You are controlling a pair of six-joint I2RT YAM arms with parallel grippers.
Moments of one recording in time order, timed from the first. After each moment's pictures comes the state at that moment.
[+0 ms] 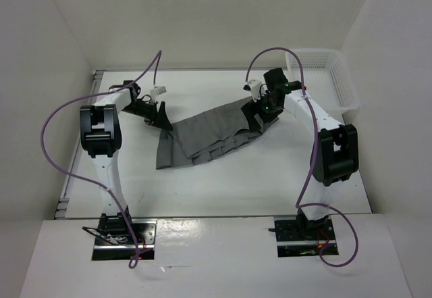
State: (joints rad) left arm 0.09 2.27 1.72 -0.95 0.96 0.54; right arm 0.25 1.79 1.48 -0.83 -0.27 -0.38
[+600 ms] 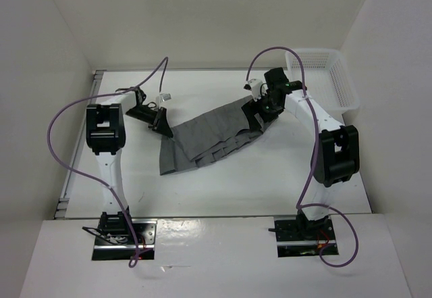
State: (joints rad) left arm 0.06 2.34 1.74 -1.03 0.97 0.58; right arm 0.25 1.78 1.48 -0.83 -0.27 -0.37
